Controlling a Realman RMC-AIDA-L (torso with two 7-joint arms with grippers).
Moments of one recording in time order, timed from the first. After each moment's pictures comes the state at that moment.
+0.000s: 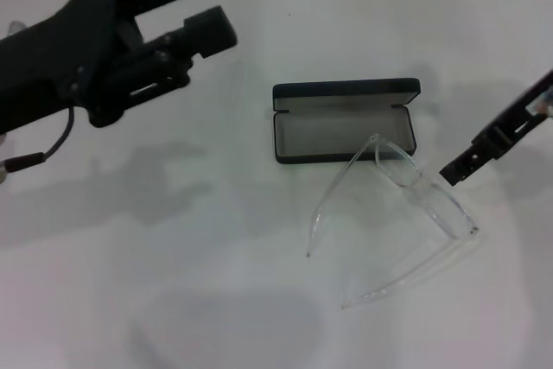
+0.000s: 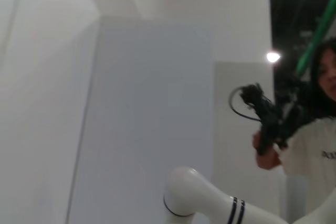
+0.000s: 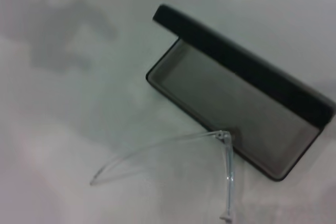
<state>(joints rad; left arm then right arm) -0.33 -2.09 0.98 0.89 1.19 1.93 -1.45 0.84 2.02 -1.20 -1.20 -2.54 -1.78 2.57</state>
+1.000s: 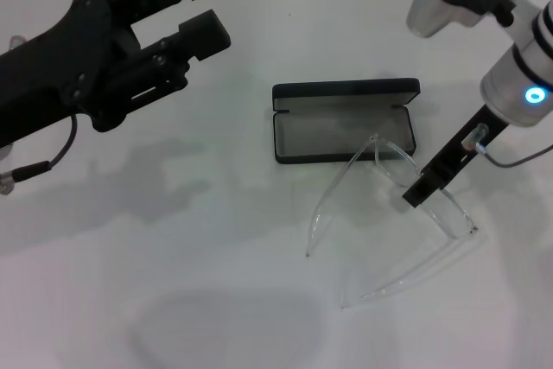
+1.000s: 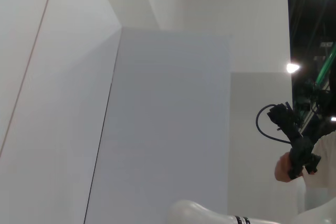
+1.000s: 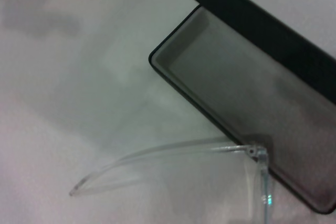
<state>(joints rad) -0.33 -2.09 0.97 0.81 1.19 1.93 -1.38 0.92 2.03 -1.42 -0.90 -2.48 -1.51 2.57</state>
